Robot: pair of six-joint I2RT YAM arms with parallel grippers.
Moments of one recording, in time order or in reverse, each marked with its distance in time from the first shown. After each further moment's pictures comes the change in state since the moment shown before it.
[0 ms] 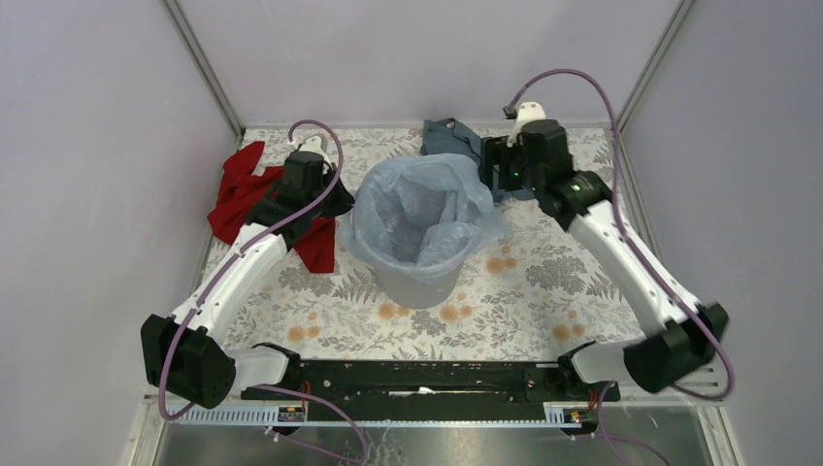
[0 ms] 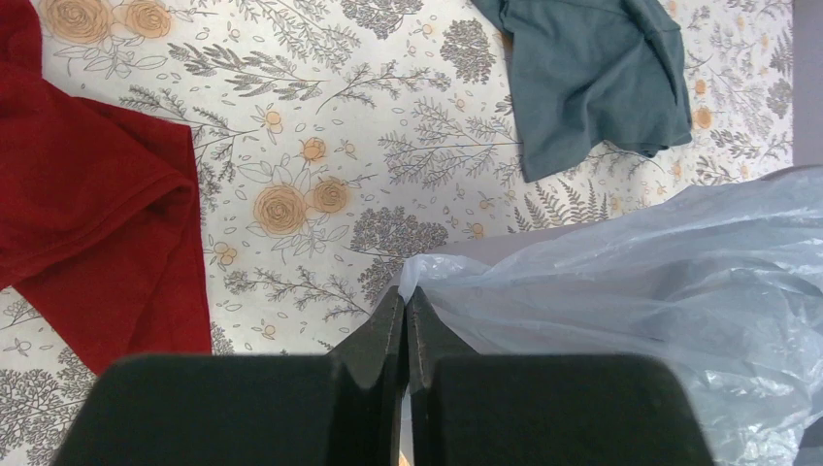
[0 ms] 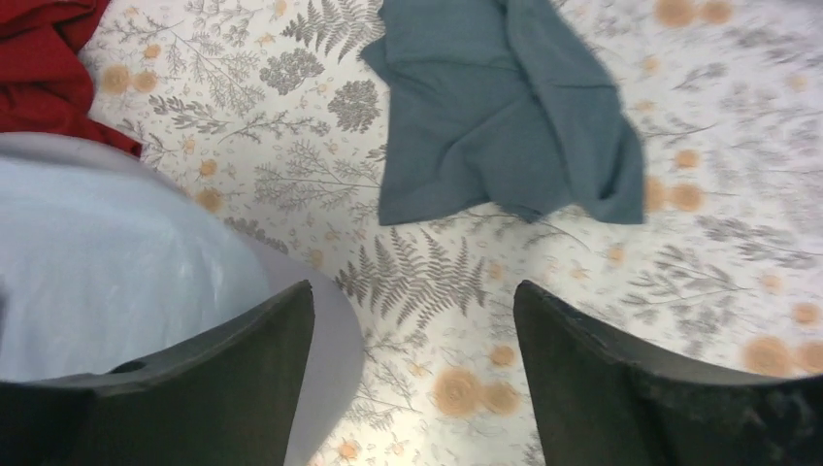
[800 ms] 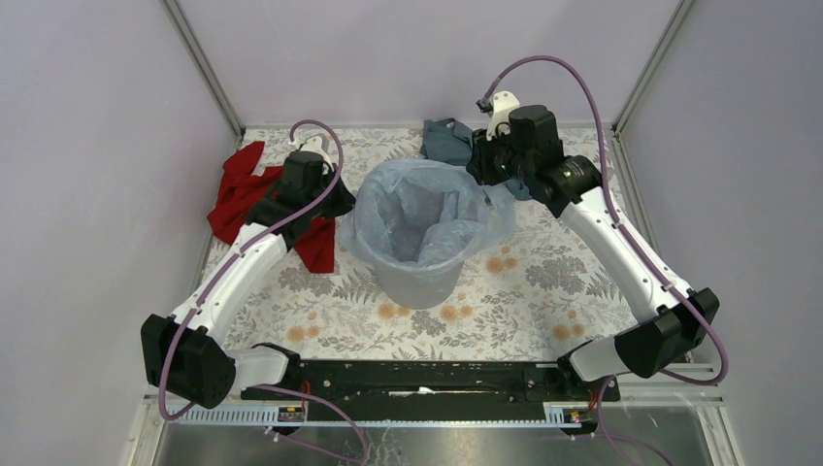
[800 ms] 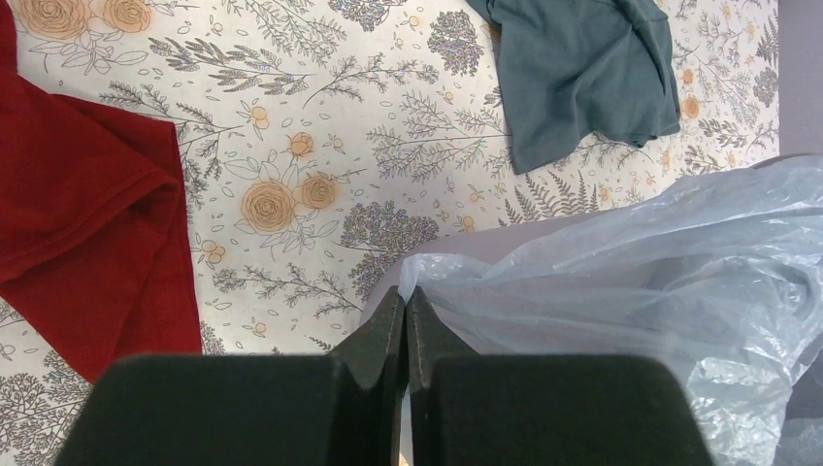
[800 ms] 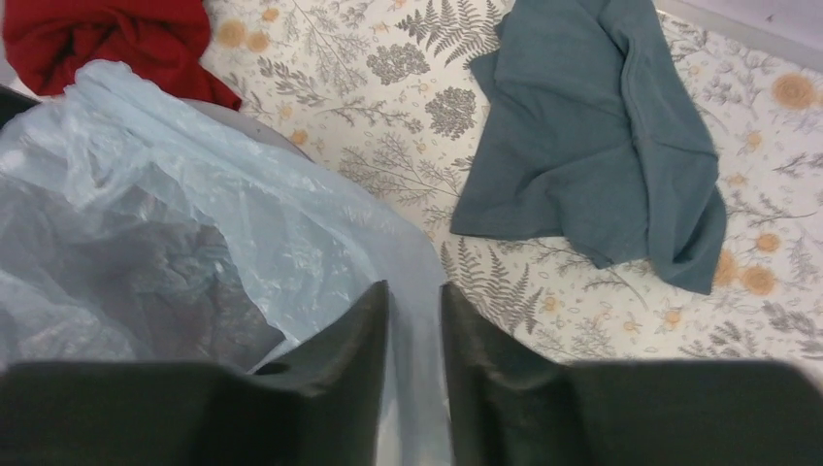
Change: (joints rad) left arm 0.003 -0.005 0.002 0.006 0.037 0.000; right arm 0.045 0.030 0.153 -0.103 -0.168 -0.110
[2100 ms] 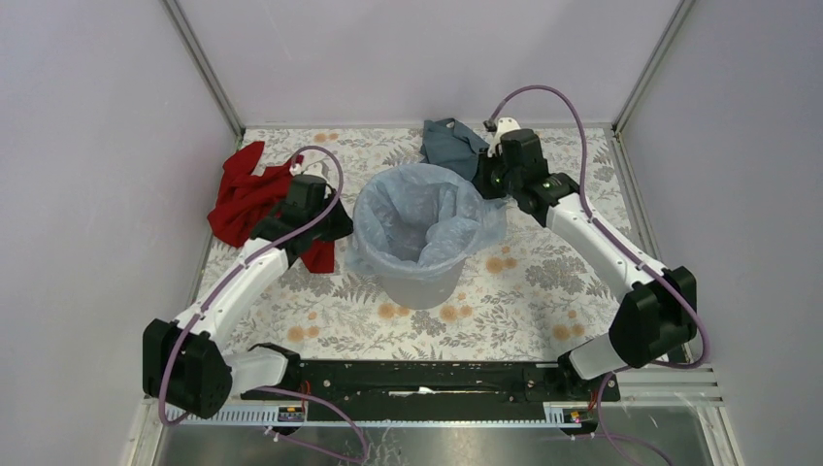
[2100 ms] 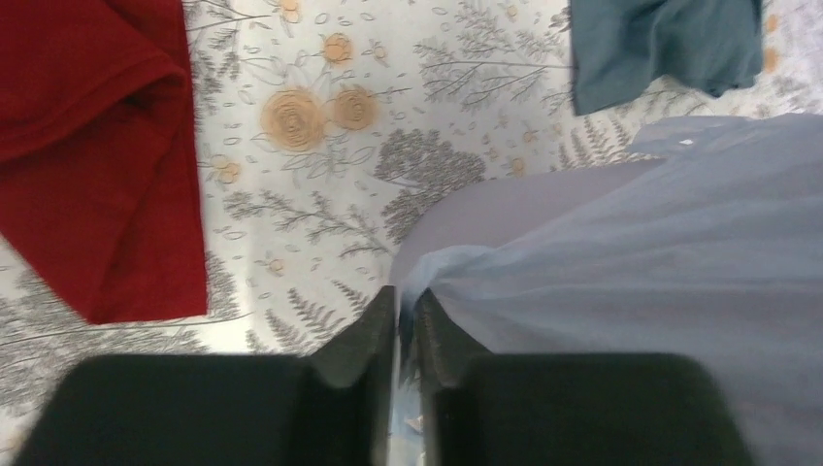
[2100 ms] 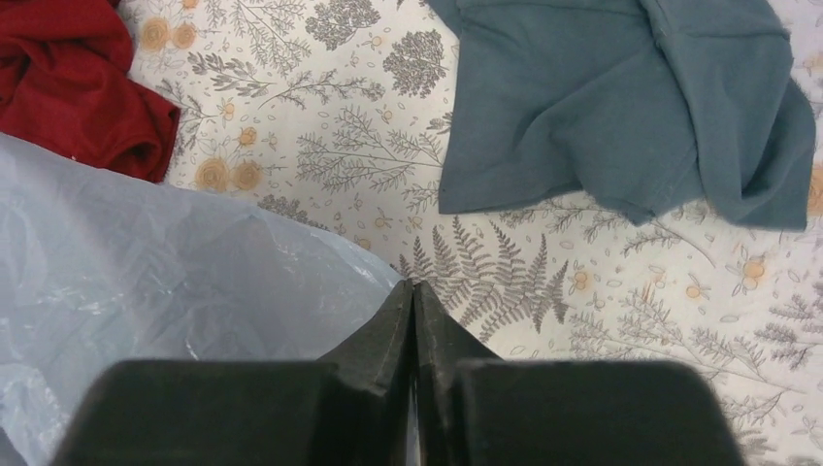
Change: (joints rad) left arm 0.008 -0.034 -0.183 0.037 0.015 -0.060; right arm -0.053 0.061 -0.263 0.268 0.023 0.174
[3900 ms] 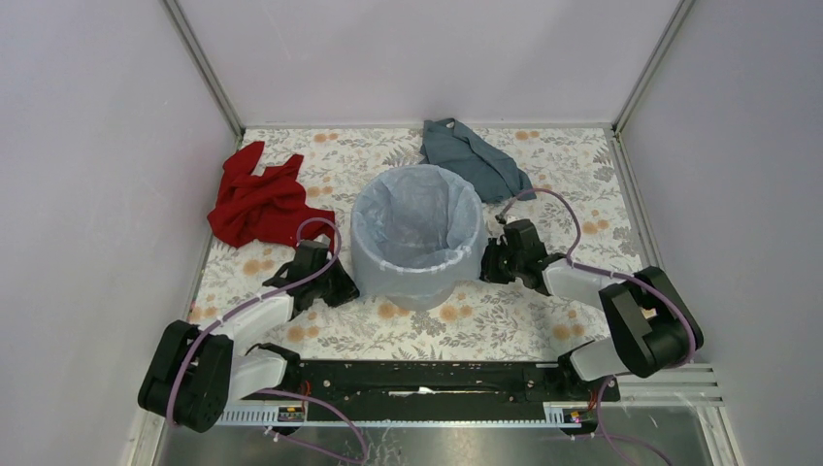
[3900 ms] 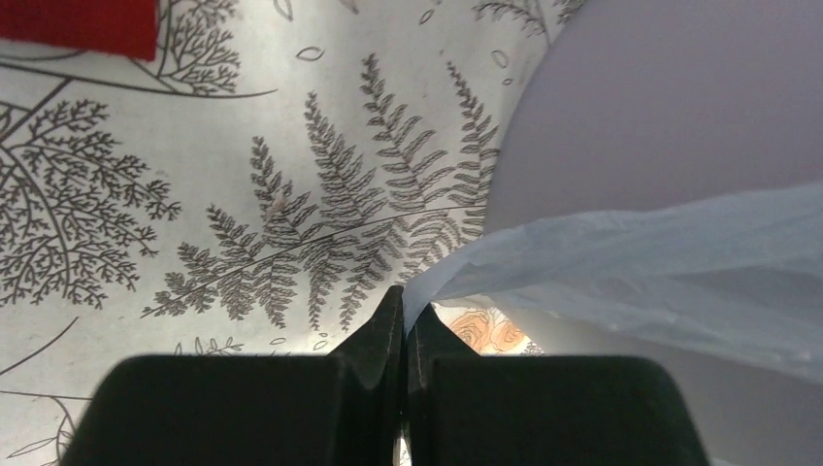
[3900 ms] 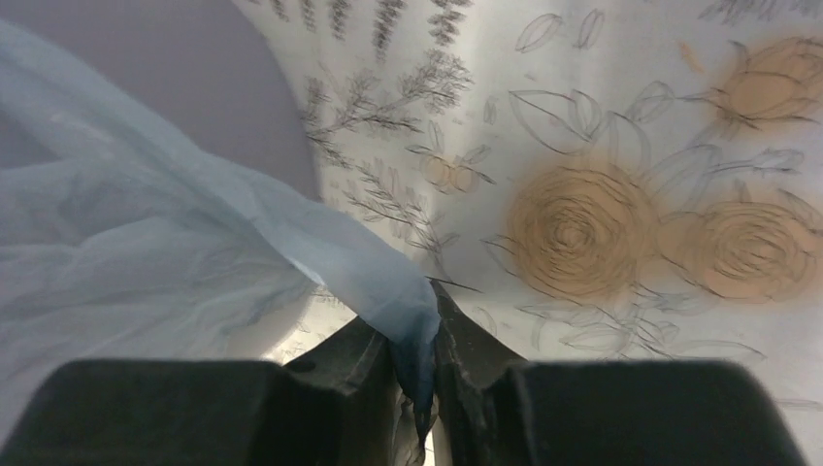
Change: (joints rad) left arm 0.008 -0.084 -0.560 0.296 0.216 -0.257; right arm -0.009 -0.085 -0.734 0.371 -0.140 0.256
